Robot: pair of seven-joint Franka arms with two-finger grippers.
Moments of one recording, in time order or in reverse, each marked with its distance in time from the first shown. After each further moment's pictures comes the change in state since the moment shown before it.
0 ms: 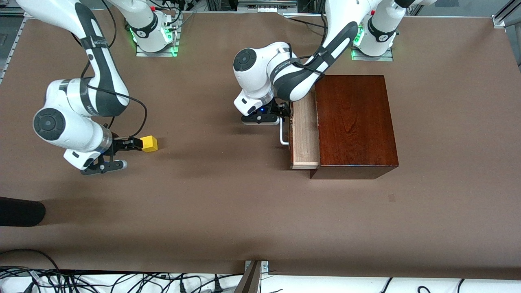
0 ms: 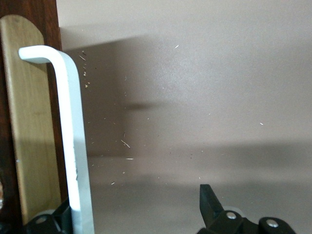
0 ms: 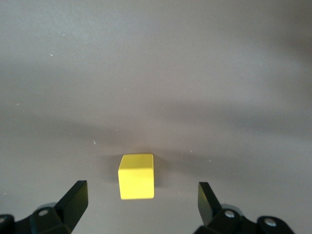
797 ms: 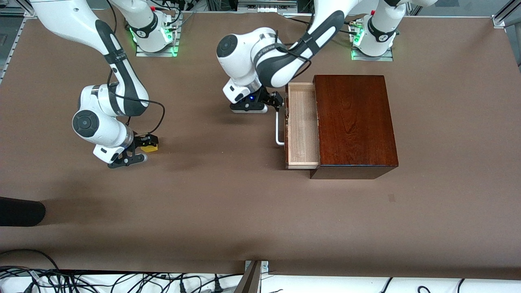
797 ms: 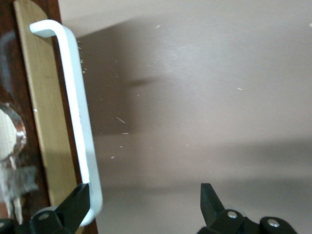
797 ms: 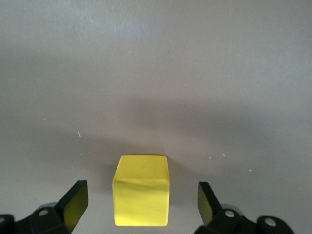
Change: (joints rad) left arm -0.112 0.021 -0.002 0.112 0.004 -0.168 0.015; right arm 0.001 0.026 0.020 -0.223 0.001 0.244 -0.029
